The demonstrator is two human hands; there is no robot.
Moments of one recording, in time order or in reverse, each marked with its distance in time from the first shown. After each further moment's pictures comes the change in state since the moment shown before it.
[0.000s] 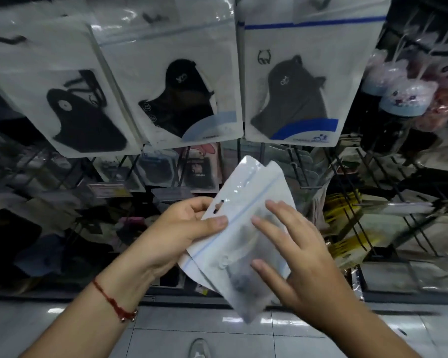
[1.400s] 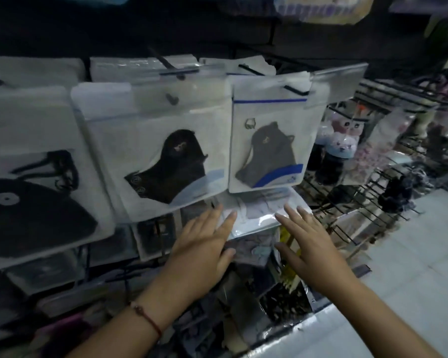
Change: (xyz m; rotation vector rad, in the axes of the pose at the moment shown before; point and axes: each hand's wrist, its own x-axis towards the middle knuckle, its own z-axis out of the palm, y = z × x) left_hand 0.118 0.003 -0.054 1.576 -0.009 1.003; right_hand 0.059 0.018 0.011 -0.436 0.006 0.540
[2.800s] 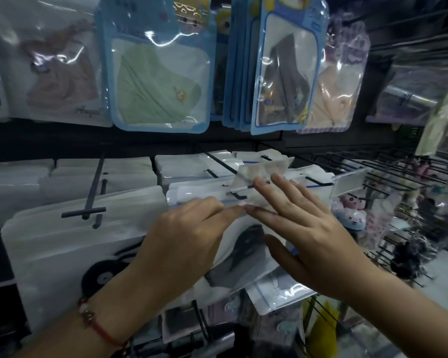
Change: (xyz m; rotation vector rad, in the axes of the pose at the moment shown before) left_hand 0.018 -0.081 -0.203 -0.003 0.555 0.369; right_hand 0.082 -0.172 -0.137 -0.281 0.403 -0.606
